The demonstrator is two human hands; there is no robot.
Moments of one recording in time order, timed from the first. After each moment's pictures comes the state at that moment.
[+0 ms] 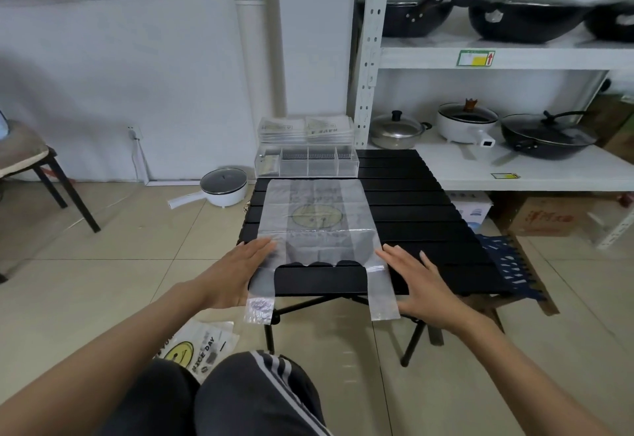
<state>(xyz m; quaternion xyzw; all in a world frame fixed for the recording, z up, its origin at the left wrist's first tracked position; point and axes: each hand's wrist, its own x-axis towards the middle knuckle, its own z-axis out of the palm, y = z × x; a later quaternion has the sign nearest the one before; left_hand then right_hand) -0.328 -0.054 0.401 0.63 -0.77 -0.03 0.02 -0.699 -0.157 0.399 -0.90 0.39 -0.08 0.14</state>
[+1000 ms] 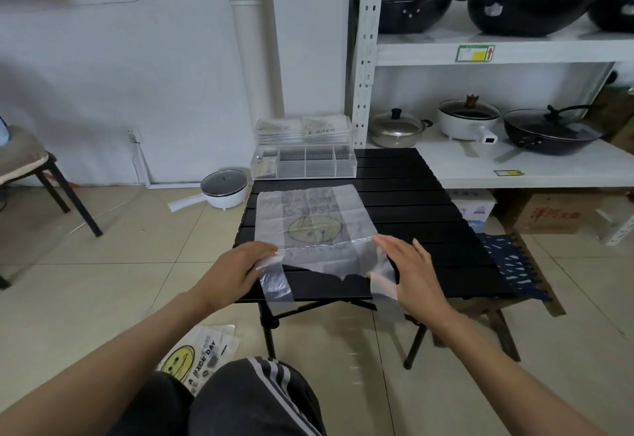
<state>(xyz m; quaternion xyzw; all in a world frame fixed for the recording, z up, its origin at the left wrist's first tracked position) -0.344 -0.061 0.412 0.60 -0.77 -0.02 0.22 -0.680 -0.171 0.387 -0.87 0.40 -0.27 0.10</state>
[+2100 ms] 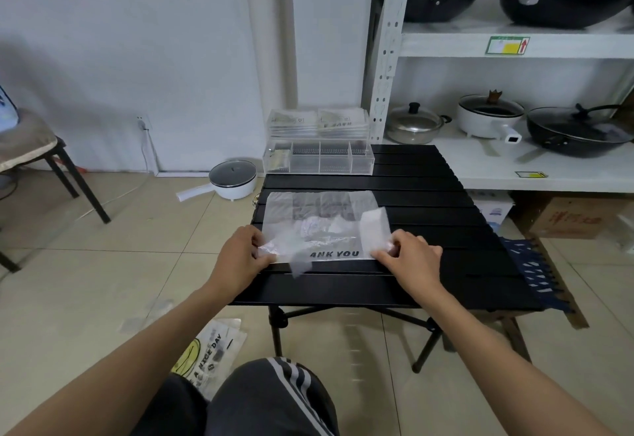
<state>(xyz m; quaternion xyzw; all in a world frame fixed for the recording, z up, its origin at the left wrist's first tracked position) -0.340 -0.082 0.405 0.77 -0.53 -0.09 0.33 -0.626 -0.201 0.399 -0.78 0.57 -0.23 0.13</state>
